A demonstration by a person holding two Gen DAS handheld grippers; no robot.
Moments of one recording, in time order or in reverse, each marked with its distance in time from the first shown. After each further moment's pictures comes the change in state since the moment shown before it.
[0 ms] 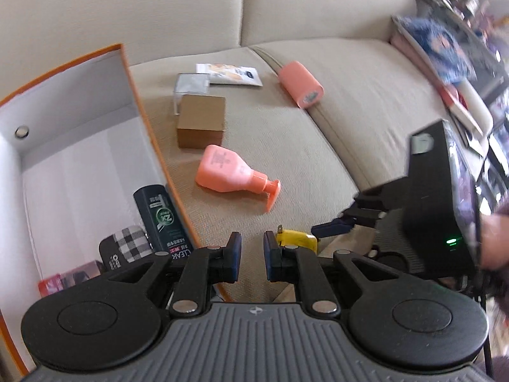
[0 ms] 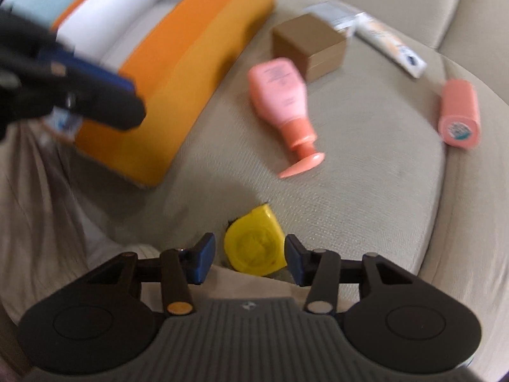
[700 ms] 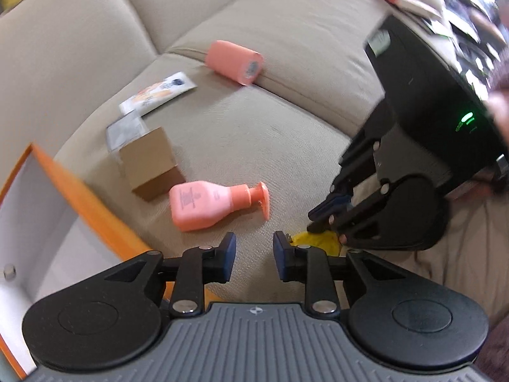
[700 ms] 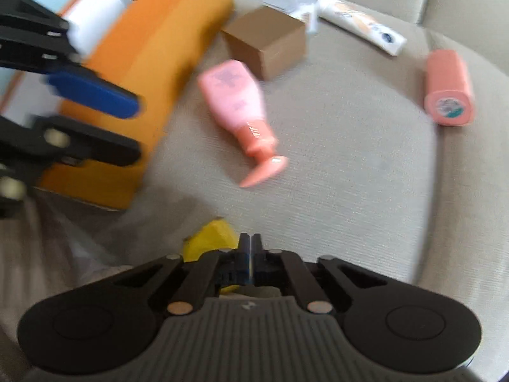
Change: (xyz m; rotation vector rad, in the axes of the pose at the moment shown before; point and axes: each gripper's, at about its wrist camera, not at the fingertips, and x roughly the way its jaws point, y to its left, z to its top) left arm 0.042 -0.038 0.026 0.549 0.110 0.024; right arm 0.009 -0.045 0.005 0.128 -0.039 0.104
